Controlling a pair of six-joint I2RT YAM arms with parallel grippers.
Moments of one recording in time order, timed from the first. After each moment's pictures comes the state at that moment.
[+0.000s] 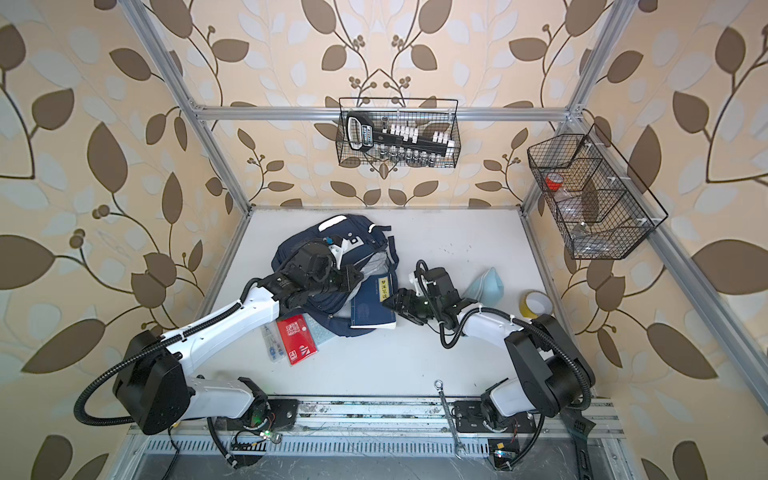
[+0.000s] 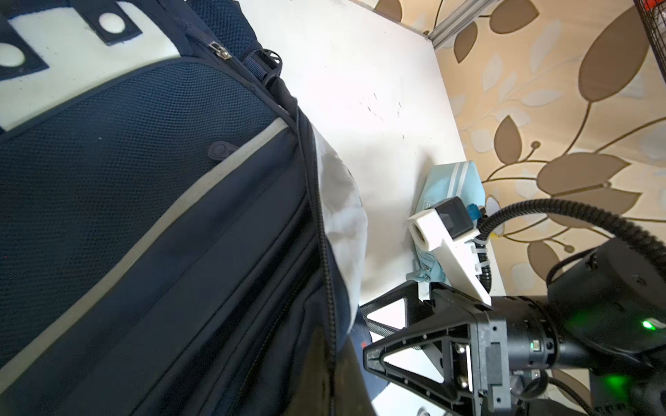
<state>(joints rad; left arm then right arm) -0.57 1.34 0.96 -0.25 0.24 -0.63 0.48 1.47 0.61 0.15 -0.58 0.94</state>
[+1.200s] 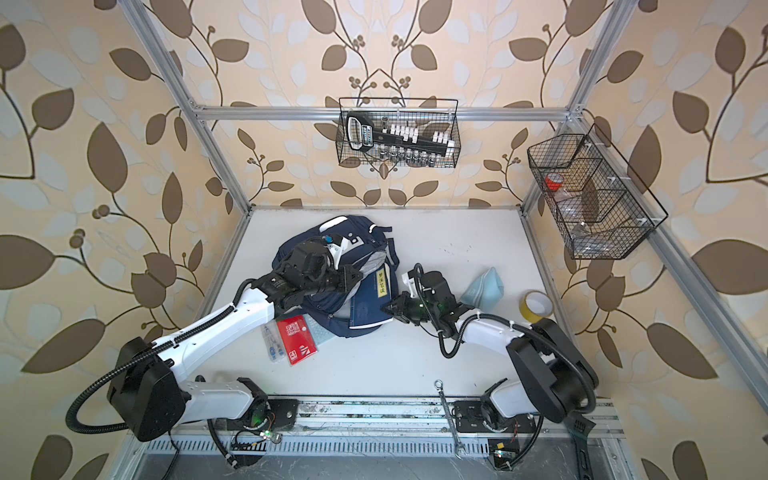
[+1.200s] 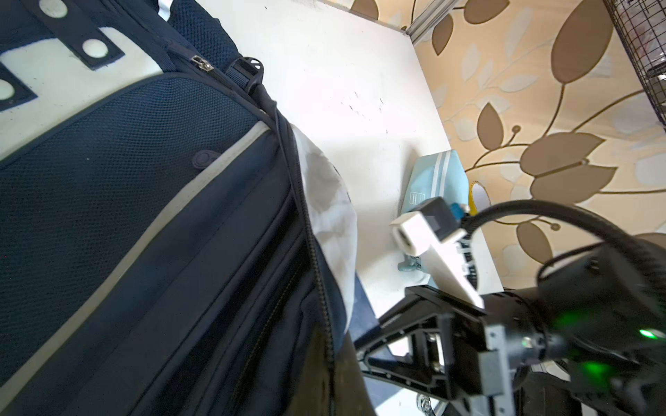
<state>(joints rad) -0.57 1.29 0.97 -0.27 0.28 -0.57 0.55 1.38 0.58 0.27 -0.57 1.02</state>
